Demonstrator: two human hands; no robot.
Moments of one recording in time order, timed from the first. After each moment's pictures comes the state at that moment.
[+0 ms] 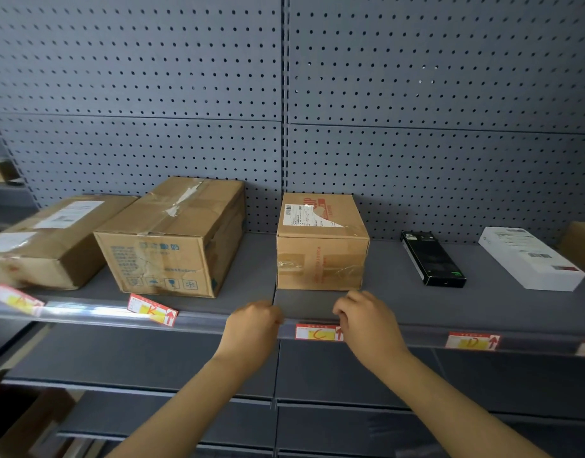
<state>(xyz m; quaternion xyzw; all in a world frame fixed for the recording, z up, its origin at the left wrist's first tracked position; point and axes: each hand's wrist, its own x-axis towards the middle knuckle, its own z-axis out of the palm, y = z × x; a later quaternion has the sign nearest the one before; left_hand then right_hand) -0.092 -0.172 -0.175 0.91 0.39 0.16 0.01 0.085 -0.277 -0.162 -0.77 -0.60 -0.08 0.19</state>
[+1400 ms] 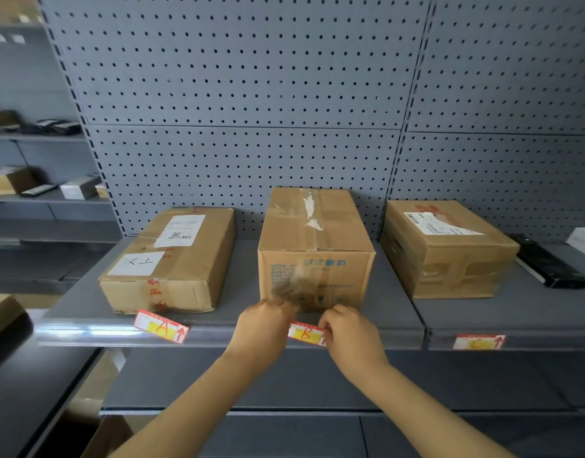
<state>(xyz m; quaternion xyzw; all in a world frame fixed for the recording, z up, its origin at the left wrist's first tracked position) -0.310 -0.010 -0.155 0.93 0.36 0.11 -0.01 -0.180 -0.111 -0.163 -0.80 -0.57 -0.03 0.19</state>
